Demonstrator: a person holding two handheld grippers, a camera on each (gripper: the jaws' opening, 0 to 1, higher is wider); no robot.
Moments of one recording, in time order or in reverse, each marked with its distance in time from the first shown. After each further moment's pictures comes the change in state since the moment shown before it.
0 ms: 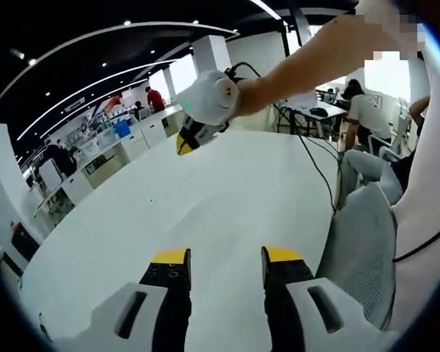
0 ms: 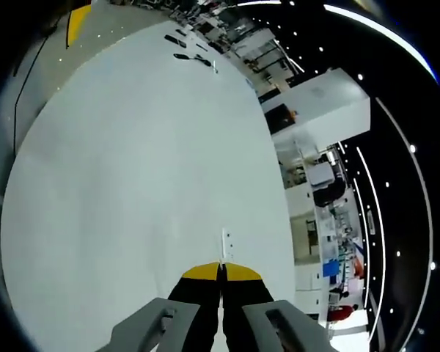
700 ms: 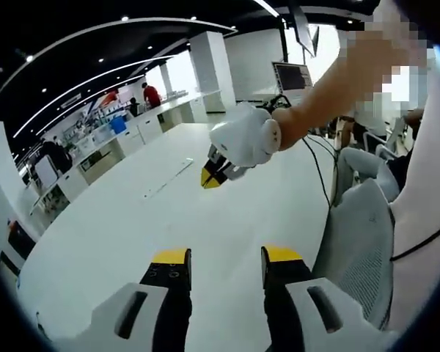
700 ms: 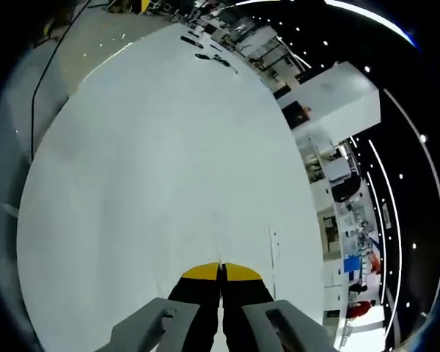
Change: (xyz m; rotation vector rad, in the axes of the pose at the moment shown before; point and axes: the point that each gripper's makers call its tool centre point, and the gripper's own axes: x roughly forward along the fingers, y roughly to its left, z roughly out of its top) left arm 0.004 -0.008 -0.008 -0.003 0.020 -0.025; right arm 0.008 0.101 0.004 0.046 -0.010 0.087
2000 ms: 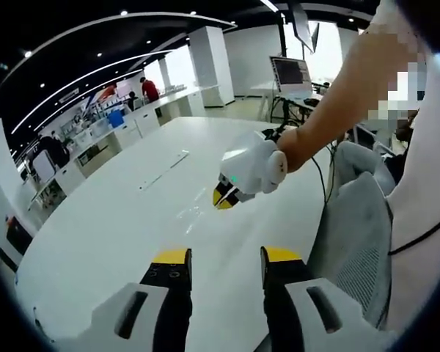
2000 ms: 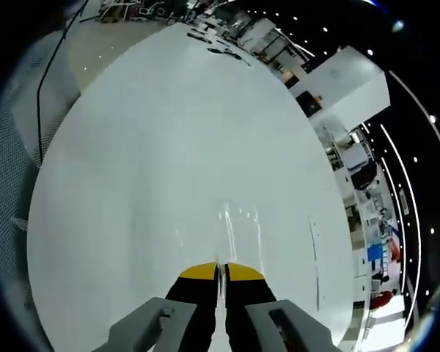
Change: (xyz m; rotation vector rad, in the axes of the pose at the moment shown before) left arm 0.002 -0.010 -0.020 -0.016 0.034 -0.014; right arm 0.027 0.067 -0.006 0.080 0.012 0.108
